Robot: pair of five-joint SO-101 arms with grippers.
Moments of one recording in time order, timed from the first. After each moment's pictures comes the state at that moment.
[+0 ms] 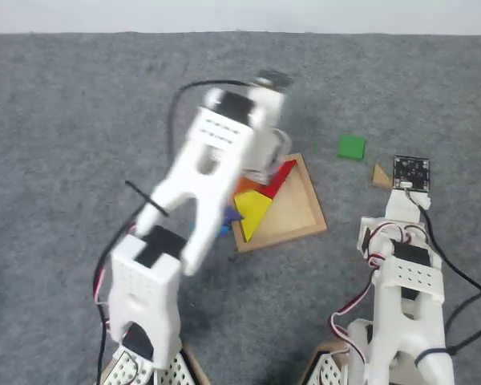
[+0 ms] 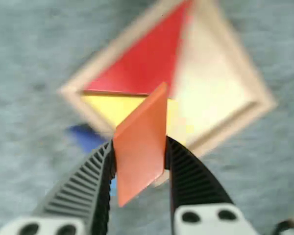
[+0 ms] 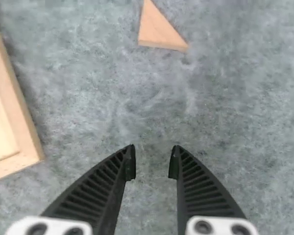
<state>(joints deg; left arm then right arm) 21.1 27.5 -25.5 96.7 8.7 11.7 -40.1 72.1 34.5 6.2</state>
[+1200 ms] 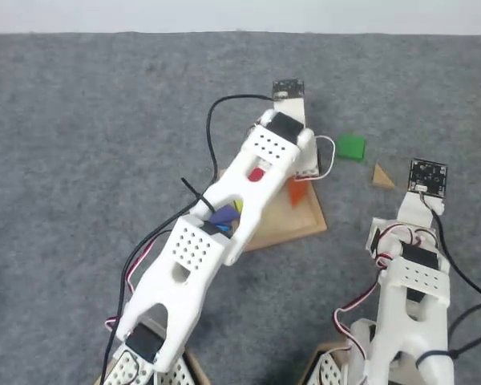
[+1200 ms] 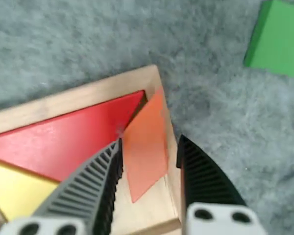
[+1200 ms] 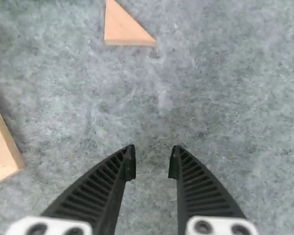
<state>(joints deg) 28.0 58.2 -55.1 88.7 41.5 15.4 -40.1 72.1 34.5 4.8</state>
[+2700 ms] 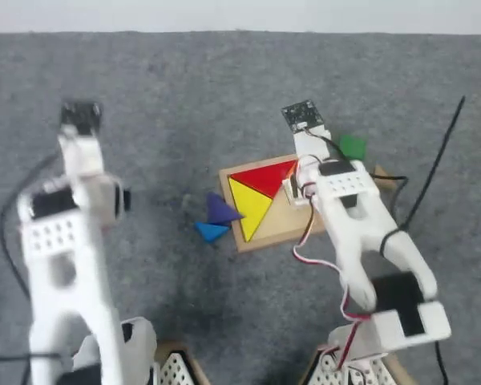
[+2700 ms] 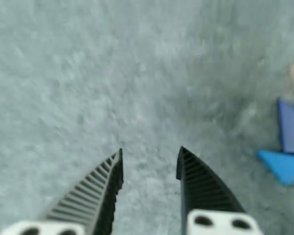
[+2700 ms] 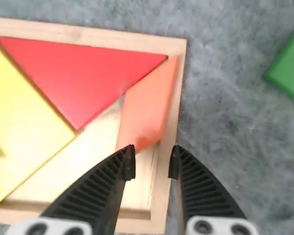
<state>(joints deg) -22.6 -32.5 43.8 67.4 -10.9 -16.0 2.4 30.7 44.8 8.0</state>
